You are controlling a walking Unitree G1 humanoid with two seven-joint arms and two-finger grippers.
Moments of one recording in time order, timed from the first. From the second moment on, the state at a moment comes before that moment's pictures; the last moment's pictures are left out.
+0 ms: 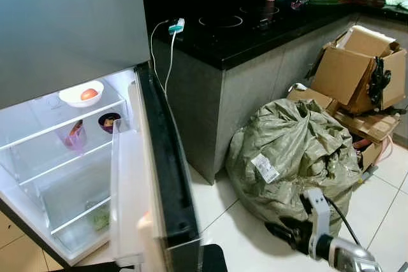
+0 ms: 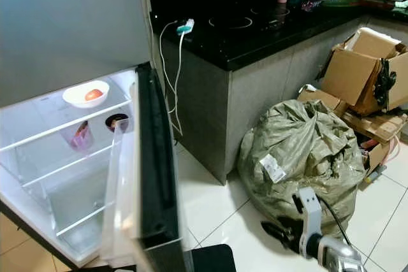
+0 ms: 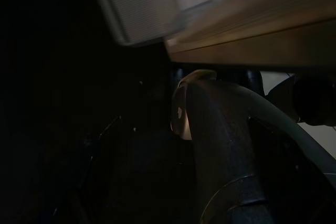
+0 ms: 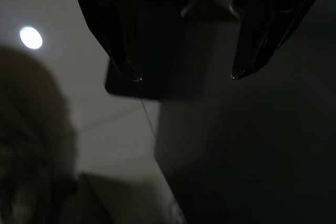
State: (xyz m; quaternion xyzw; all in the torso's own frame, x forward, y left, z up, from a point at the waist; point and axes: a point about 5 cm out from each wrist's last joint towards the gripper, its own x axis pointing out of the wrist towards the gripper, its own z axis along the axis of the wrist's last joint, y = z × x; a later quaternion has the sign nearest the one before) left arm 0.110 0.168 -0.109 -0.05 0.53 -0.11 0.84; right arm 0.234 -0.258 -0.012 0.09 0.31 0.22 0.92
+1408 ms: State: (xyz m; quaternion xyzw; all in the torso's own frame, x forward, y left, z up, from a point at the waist) left arm 0.111 0.169 -0.109 -0.04 0.53 -0.11 0.84; right arm 0.224 -0.238 -0.031 0.07 0.35 0.24 0.90
